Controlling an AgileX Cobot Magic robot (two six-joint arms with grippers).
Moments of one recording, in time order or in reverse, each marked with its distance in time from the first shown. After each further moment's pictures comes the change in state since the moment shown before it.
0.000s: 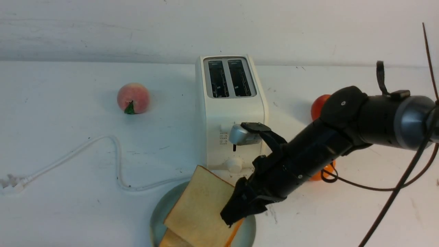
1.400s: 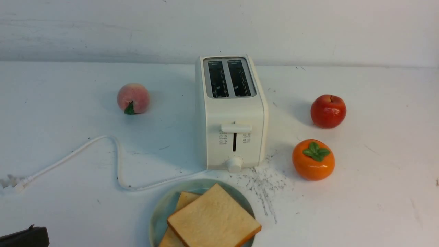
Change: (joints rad) right arm 0.000 -1.286 0.175 -0.888 -0.340 0.809; left arm 0.000 0.000 0.101 0.023 -0.352 0.000
